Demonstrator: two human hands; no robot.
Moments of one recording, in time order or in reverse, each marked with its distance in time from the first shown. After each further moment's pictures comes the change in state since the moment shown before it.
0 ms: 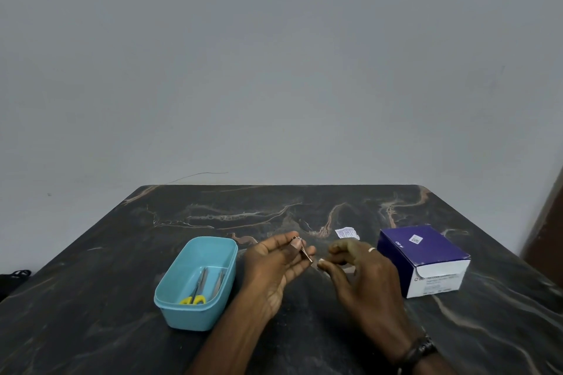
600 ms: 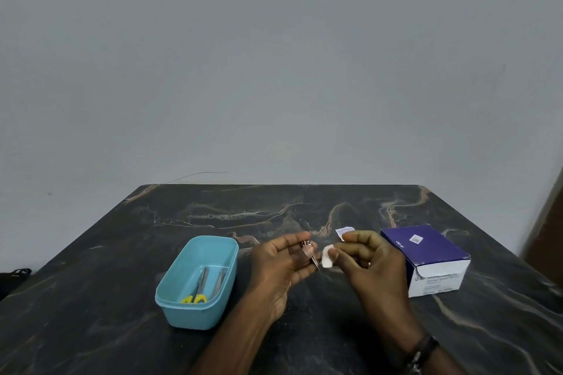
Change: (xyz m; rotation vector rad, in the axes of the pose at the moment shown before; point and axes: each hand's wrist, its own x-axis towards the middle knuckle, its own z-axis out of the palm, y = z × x) left_hand -0.007 -0.003 0.005 0.166 -0.063 0.063; right_hand 0.011 -0.009 -0.005 0.742 0.037 0.535
